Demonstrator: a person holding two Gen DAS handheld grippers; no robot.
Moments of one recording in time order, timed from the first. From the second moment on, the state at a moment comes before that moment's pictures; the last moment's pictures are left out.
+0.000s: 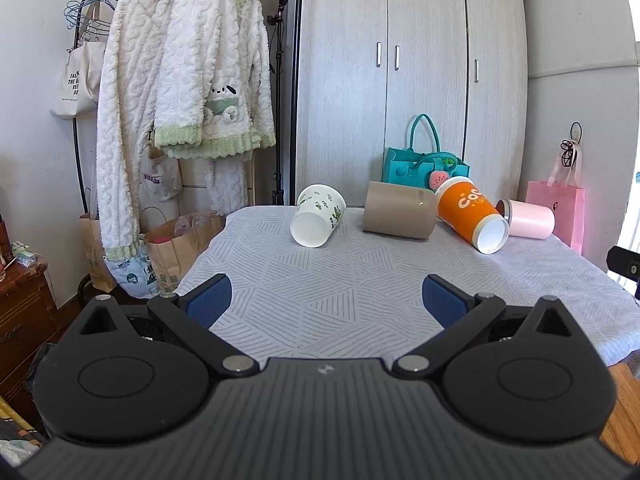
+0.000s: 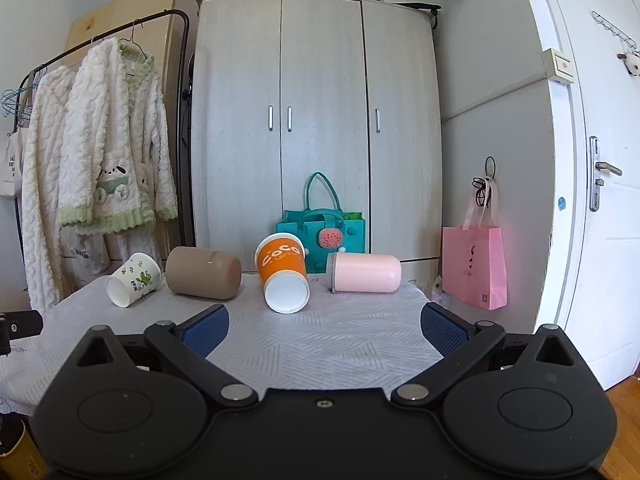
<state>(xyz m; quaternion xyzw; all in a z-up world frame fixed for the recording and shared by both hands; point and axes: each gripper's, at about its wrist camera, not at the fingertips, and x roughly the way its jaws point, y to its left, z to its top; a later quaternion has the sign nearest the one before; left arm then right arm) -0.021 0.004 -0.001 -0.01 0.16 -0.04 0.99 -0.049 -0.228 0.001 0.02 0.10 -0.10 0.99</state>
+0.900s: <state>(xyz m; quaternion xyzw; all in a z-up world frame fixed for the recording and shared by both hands) -0.022 0.008 0.000 -0.02 0.16 -0.04 0.99 -0.046 -0.226 -0.002 0.01 0.12 -0.10 0.99</state>
